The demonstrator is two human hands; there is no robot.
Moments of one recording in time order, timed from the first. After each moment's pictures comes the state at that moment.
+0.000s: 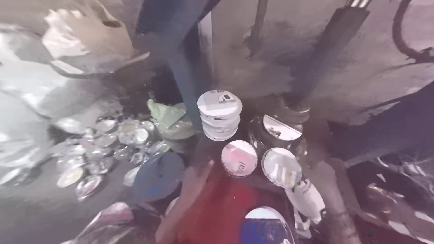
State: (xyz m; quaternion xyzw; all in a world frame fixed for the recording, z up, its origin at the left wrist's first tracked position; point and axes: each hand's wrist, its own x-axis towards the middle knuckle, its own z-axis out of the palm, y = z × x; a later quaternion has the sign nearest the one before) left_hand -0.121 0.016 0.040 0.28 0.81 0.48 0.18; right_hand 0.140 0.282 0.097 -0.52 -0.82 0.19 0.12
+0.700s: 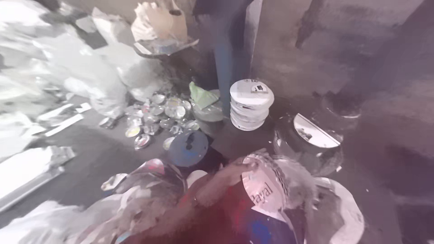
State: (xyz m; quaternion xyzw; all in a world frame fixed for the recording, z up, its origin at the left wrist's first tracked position) left_hand -0.063 0.054 0.044 0.21 0.42 0.73 0.50; right_hand 0.135 0.181 0.048 -0.35 -0.79 0.20 0.47
